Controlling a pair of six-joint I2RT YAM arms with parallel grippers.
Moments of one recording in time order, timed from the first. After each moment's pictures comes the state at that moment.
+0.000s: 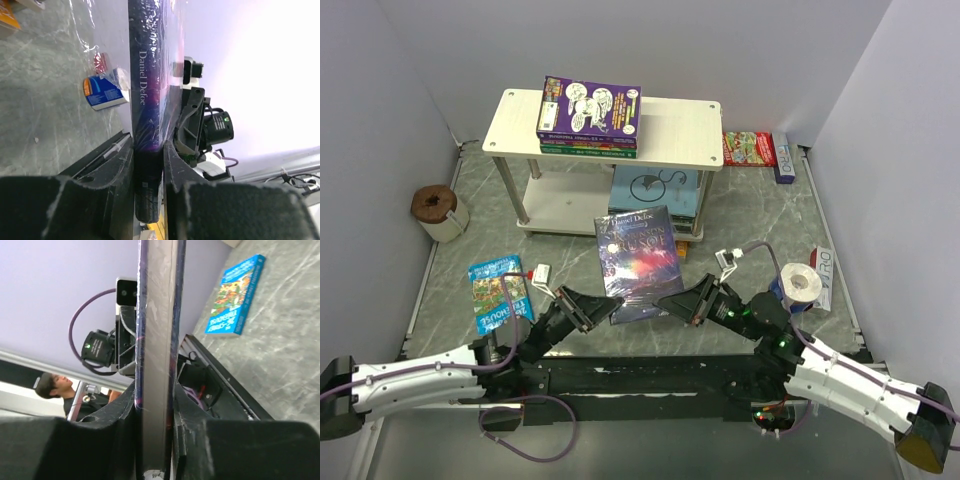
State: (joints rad) left arm -1.22 0.51 0.15 0.52 -0.38 -1.24; right arm 0.92 0.53 0.22 0.39 -0.17 1.17
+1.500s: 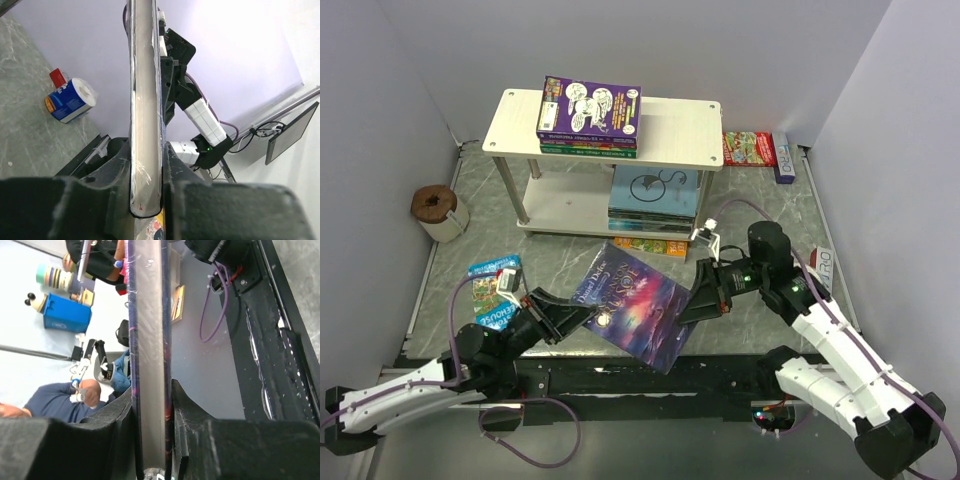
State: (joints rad) left arm -1.21 0.08 0.18 0.27 -0.20 -1.03; right arm 0.48 0.82 0.74 -0.35 -1.27 0.65
